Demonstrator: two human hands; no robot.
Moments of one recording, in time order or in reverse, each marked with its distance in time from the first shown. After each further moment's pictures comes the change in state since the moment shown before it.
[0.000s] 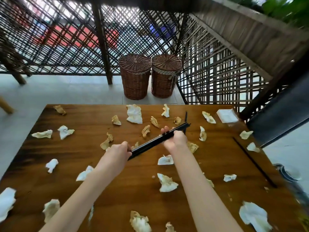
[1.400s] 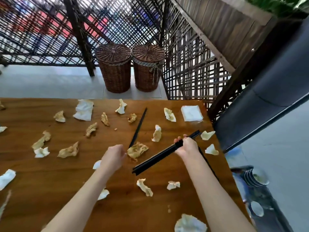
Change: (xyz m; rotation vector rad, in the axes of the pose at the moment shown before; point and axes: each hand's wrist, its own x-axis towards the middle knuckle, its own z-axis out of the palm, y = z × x) left_hand 0.105 0.189 0.172 -0.028 -0.017 -0.158; right_hand 0.102 -0.237 -0.161 -0.156 0.229 -0.044
